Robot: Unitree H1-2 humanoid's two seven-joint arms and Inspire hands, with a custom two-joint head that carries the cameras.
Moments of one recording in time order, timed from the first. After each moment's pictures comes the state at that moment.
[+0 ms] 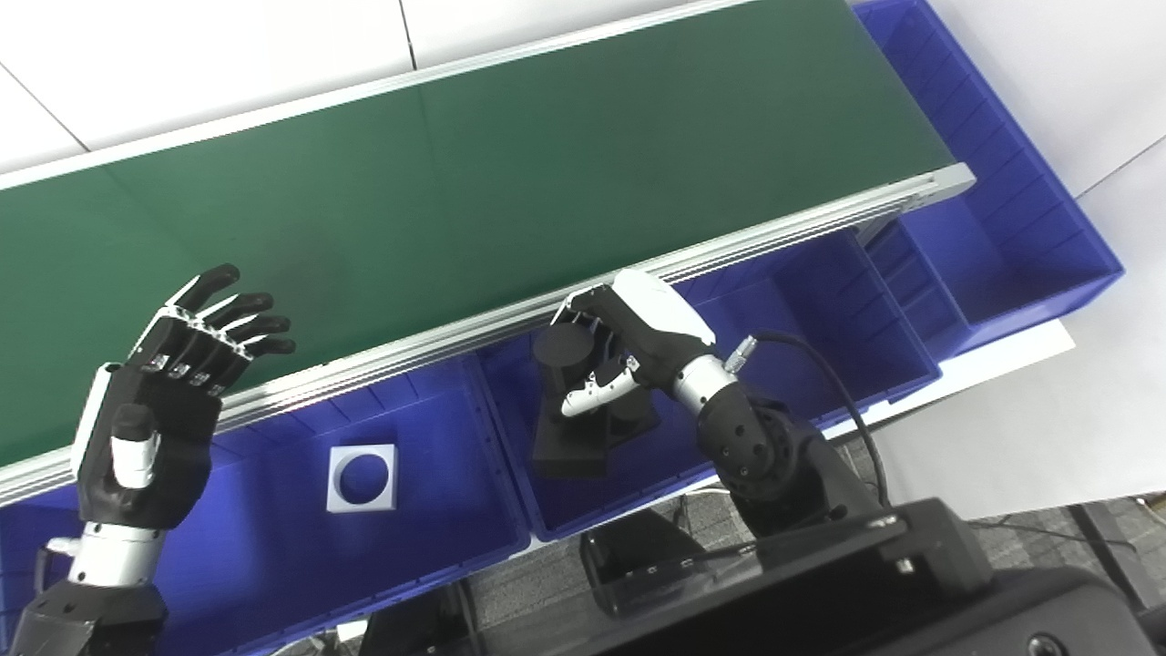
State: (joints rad) left arm 0.21 0.26 0.00 -0.12 -0.50 -0.09 -0.52; right arm 0.24 -0.16 0.32 -0.39 -0.74 0.46 0.32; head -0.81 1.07
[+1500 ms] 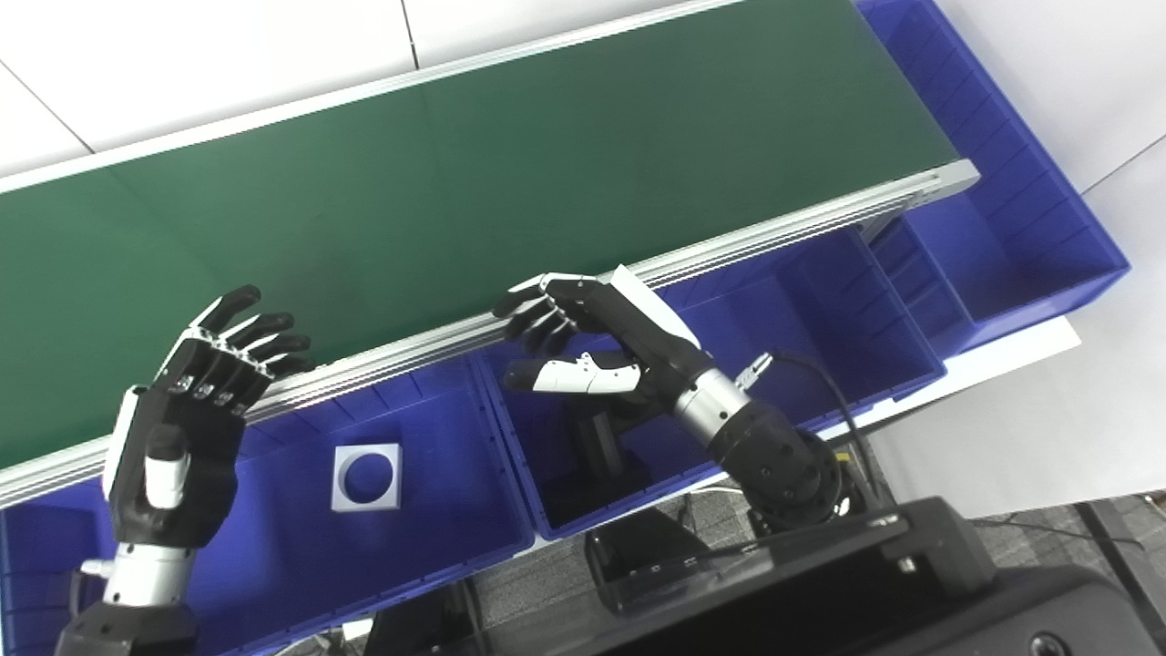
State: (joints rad) left arm 0.29 0.20 0.00 -0.13 -0.46 -0.14 -0.51; right arm 0.34 -0.06 0.27 -0.46 -0.29 0.21 0.23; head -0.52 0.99
